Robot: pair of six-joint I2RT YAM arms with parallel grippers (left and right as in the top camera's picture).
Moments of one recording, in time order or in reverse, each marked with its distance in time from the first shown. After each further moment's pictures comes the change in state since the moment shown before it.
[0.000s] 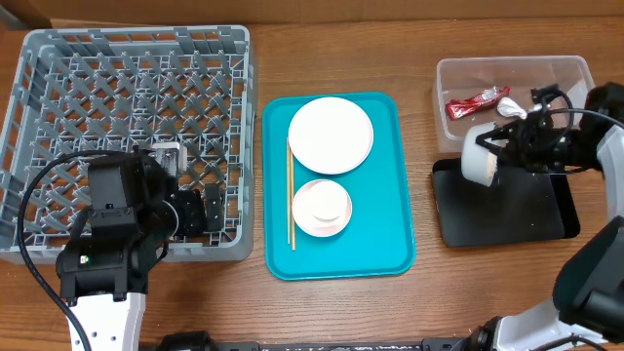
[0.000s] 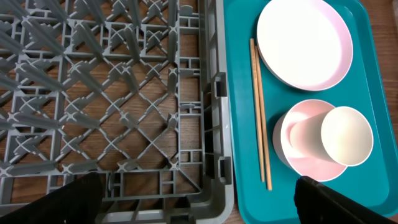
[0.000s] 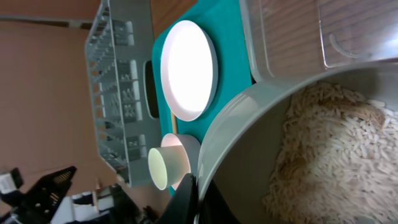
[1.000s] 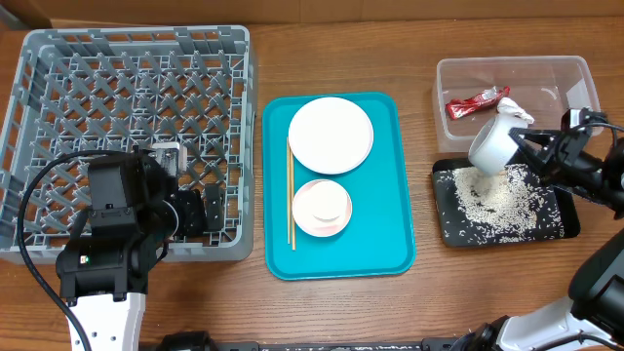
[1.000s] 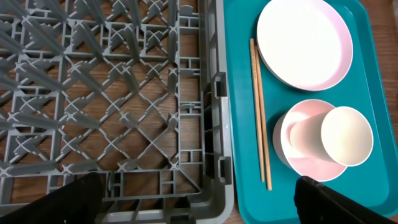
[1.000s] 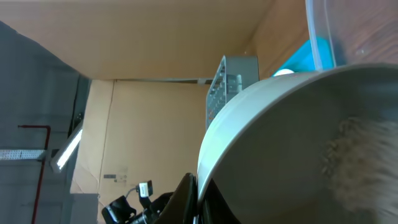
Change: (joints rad) left arm 0.000 0.000 0.000 0.000 0.000 0.000; right arm -0.209 0.034 -0.163 0.000 -0.530 -0.136
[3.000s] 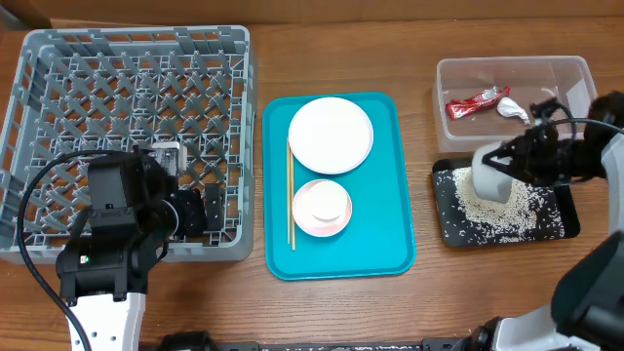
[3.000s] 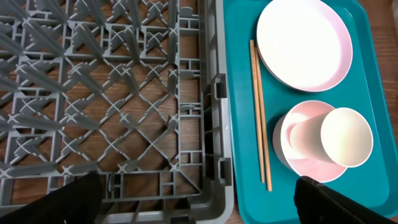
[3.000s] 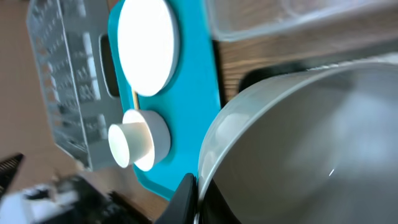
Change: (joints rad) left arm 0.000 0.000 0.000 0.004 0.000 0.000; right arm 0.242 -0.117 0.152 -0.096 0.742 0.041
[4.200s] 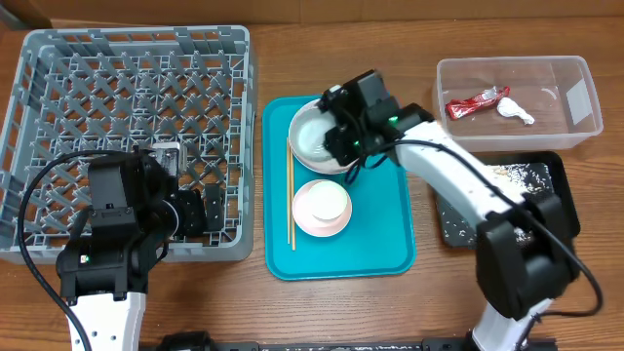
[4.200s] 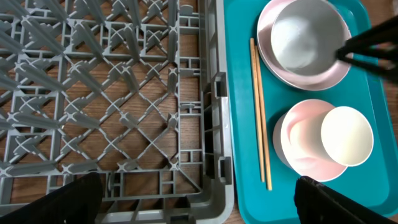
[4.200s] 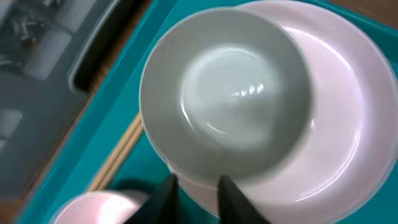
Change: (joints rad) left arm 0.000 0.002 0.000 -0.004 0.000 0.000; right arm 0.859 0.211 0.046 0.679 0.497 0.203
